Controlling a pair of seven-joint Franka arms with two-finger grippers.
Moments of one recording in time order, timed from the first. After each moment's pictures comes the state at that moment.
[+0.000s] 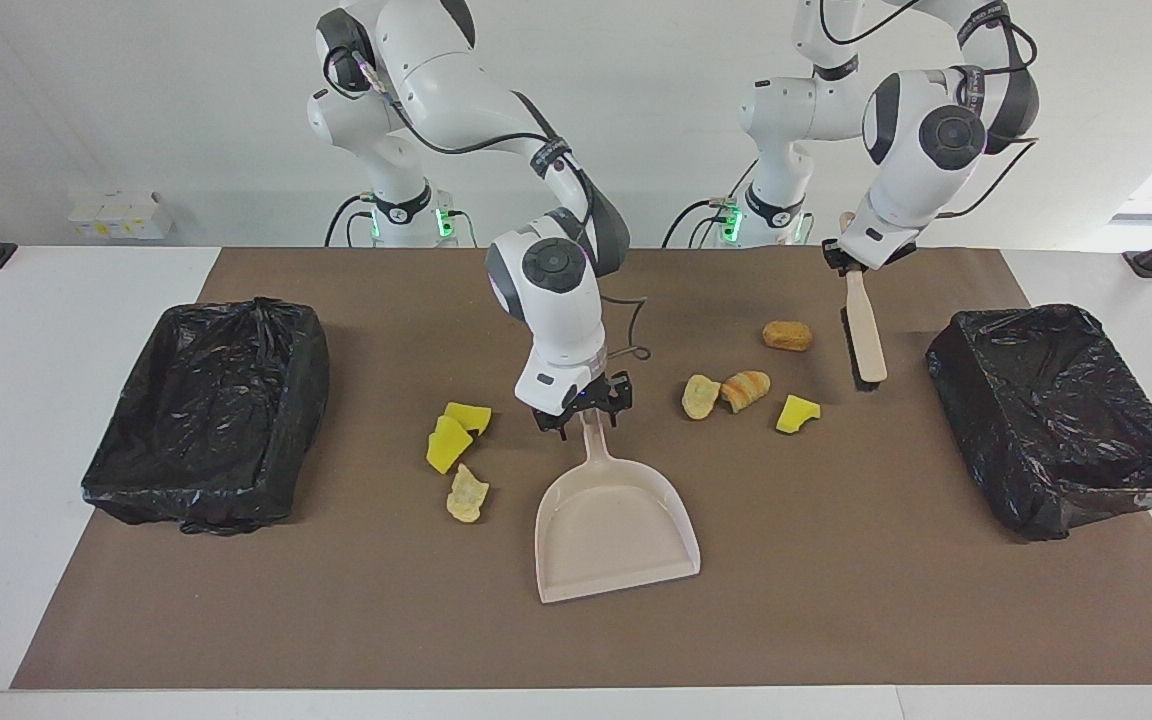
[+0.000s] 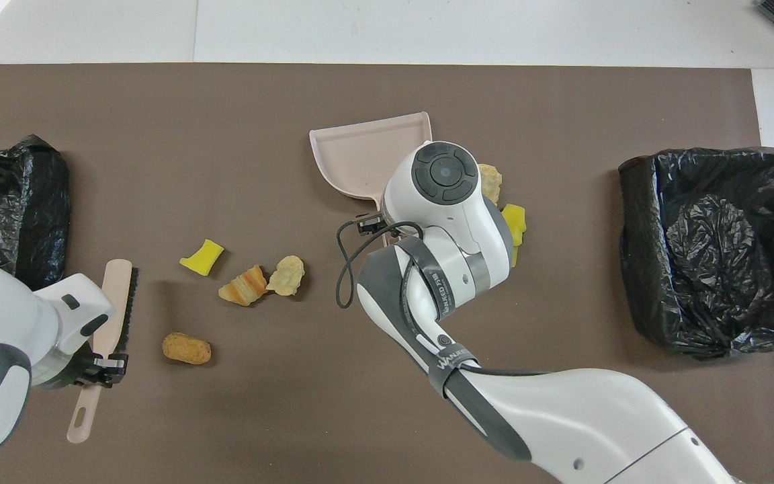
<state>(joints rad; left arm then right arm) -0.12 -0.33 -0.01 -2.35 0.10 1.67 -0.14 0.53 0.53 -0.01 -1.55 0.11 2.18 0.24</state>
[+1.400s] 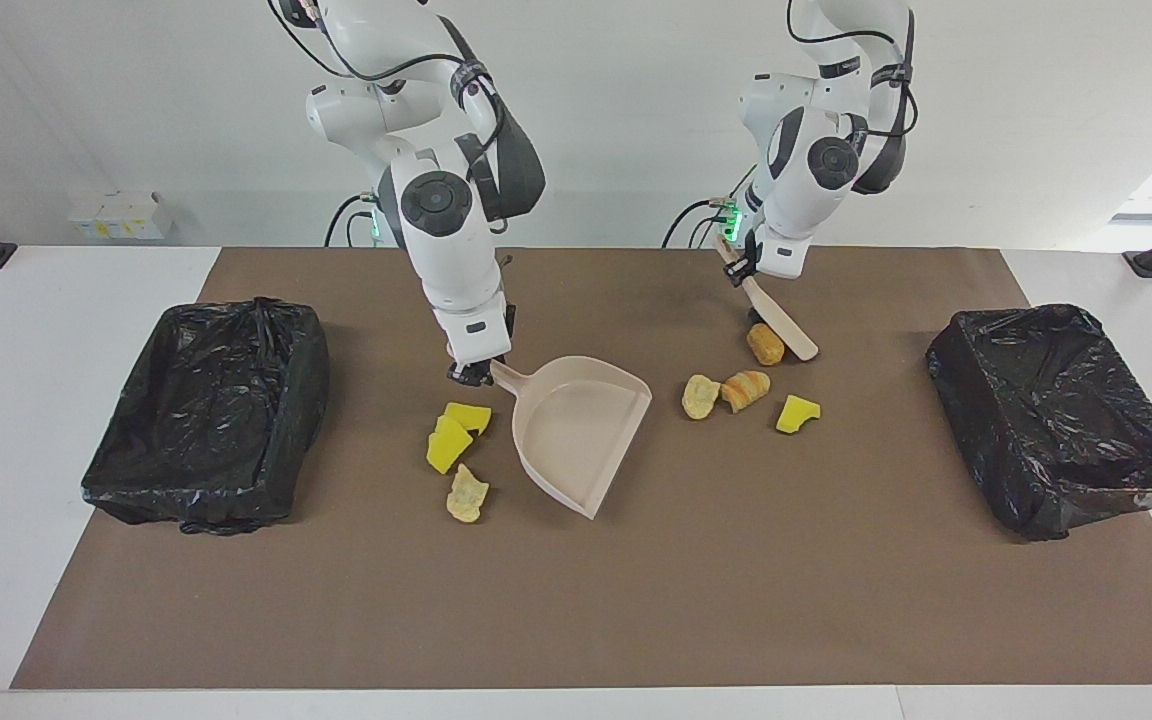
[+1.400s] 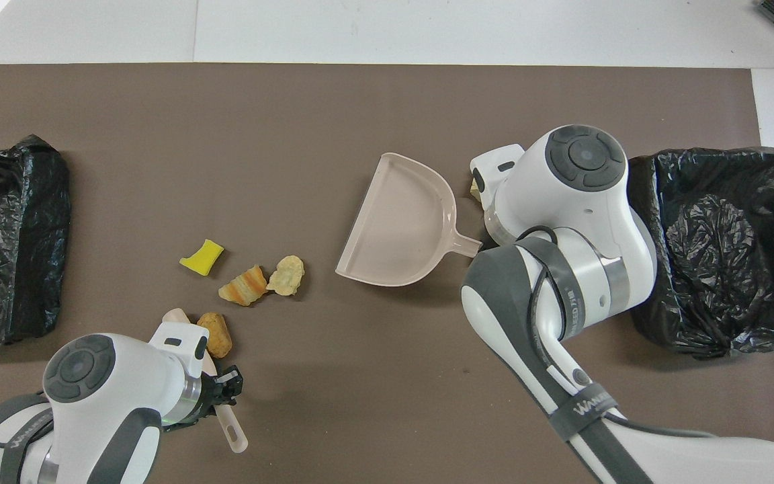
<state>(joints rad) -0.37 -0.34 -0.02 -2.62 -0.22 2.07 -0.82 0.39 0.23 -0.02 -1.80 0.08 1.94 -0.85</state>
